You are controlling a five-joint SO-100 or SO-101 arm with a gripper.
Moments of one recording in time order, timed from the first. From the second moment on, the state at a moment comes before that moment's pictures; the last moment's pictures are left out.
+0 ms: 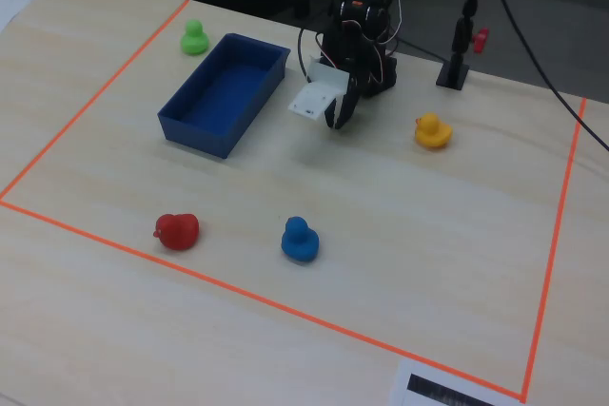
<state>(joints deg) -0.1 189.8 178.6 73.5 -69.4</state>
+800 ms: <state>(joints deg) -5.1 141.2 119.1 98.8 -63.0</state>
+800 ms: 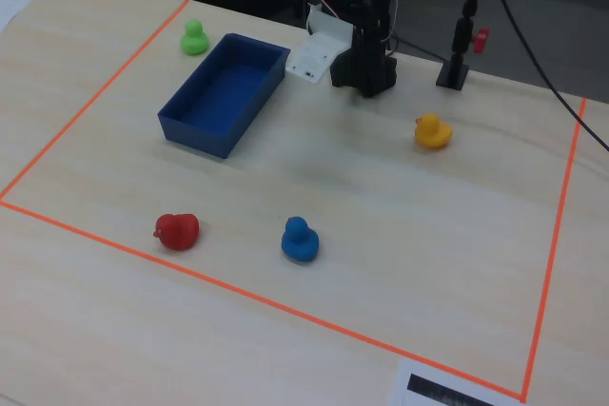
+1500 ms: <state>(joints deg) -41.3 126.2 112.9 99.5 -43.9</state>
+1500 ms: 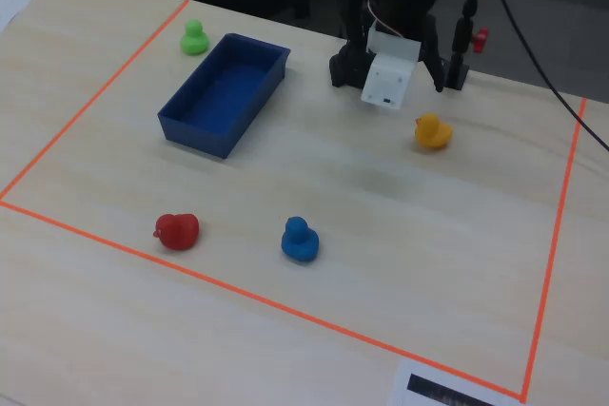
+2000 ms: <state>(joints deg) -49.3 121.0 121.3 85.2 -38.1</state>
